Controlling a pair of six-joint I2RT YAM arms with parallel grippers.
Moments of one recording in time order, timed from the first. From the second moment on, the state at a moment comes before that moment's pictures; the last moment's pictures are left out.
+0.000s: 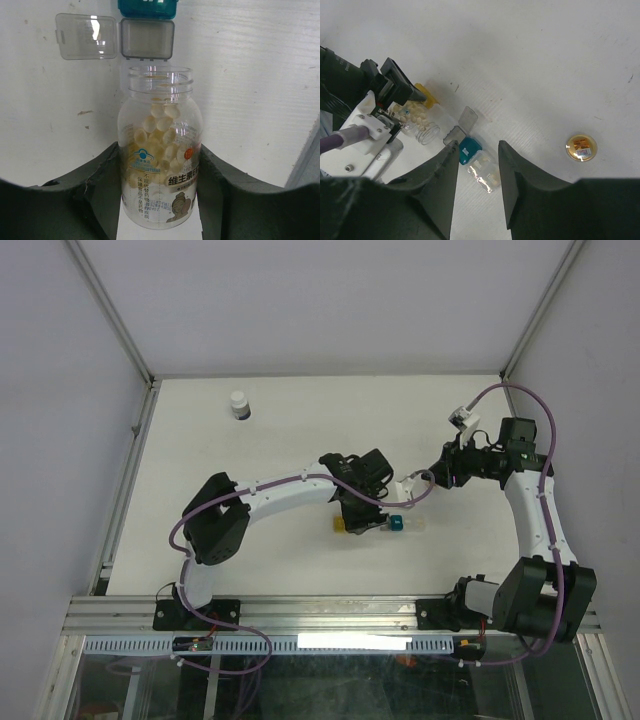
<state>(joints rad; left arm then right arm) -1.04 1.99 1.60 -0.78 0.20 0.41 -0.18 1.21 0.99 -0.76 -0.95 -0.53</state>
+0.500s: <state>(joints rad) -1.05 2.02 1.65 -0.81 0.16 0.40 -0.18 1.22 0.99 -0.76 -0.95 -0.53</state>
